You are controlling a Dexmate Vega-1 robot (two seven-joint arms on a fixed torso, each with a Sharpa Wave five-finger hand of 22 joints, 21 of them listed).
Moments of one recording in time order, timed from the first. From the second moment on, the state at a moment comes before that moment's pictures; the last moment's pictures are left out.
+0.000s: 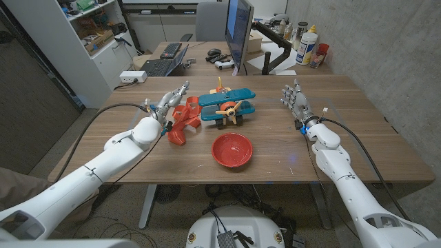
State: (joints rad) left arm 0.92 0.84 0.45 -1.85 -0.20 0.29 0.33; left_hand 0.18 0.04 -0.31 0.11 0.52 0.24 -0.22 0.22 0.18 0.27 -0.12 0.22 0.18 0.13 -0.04 0.19 0.18 0.23 0.08 0.21 0.18; right arm -0.89 -0.24 -0.06 -1.29 0.33 0.21 0.23; right_hand 0.04 0.08 -0.03 0.09 0.26 0.04 -0.03 0.19 0.19 0.13 0.05 0.23 0.19 0.07 0.04 0.19 0.19 0.11 0.14 0.20 0.19
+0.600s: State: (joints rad) left arm 0.87 0.84 0.51 -1.88 -0.10 0.44 0.32; left_hand 0.18 0.04 -0.31 0.11 0.53 0.24 -0.22 0.21 0.18 0.27 -0.12 0.21 0.18 0.09 -0.04 0.18 0.18 0.19 0.07 0.20 0.18; right arm -0.87 -0.24 -0.07 -1.27 0.33 0.21 0.23; right_hand 0.04 0.08 -0.03 0.09 0.26 0.04 -0.03 0.19 0.19 0.13 0.05 0.23 0.19 0.07 0.04 0.19 0.19 0.10 0.14 0.20 0.19
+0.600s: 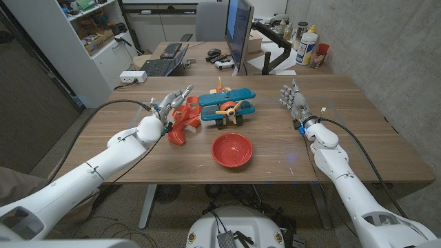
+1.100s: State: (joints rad) left arm 0.84 0.82 0.55 -1.88 -0.03 0.52 0.34; left_hand 0.18 0.03 -0.31 0.11 0.54 0.24 -0.22 0.21 0.18 0.28 -0.12 0.21 0.18 0.09 -0.04 0.18 0.18 0.18 0.05 0.20 0.18; right arm -0.85 -0.24 -0.07 -1.23 0.33 0.22 0.23; right_hand 0.04 0.08 -0.03 0.09 0.26 0.04 -0.03 0.19 0.19 0.13 0.05 0.23 0.19 0.07 0.04 0.19 0.19 0.10 0.14 0.20 0.19
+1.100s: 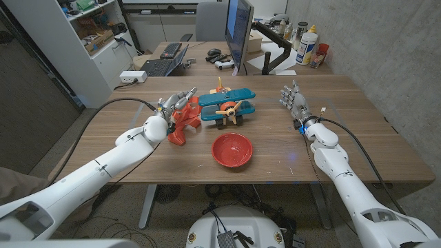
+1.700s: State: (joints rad) left arm 0.86 0.81 0.58 -1.91 0.06 0.65 0.40; left_hand 0.18 0.03 -0.32 0.11 0.55 0.25 -0.22 0.21 0.18 0.29 -0.12 0.21 0.18 0.09 -0.04 0.18 0.18 0.17 0.05 0.20 0.18; right arm -0.85 -0.24 -0.07 -1.22 0.32 0.24 0.23; right_hand 0.04 0.08 -0.03 0.09 0.26 0.04 -0.03 0.19 0.19 0.13 0.05 0.23 0.19 0.07 0.04 0.19 0.19 0.10 0.14 0.20 0.19
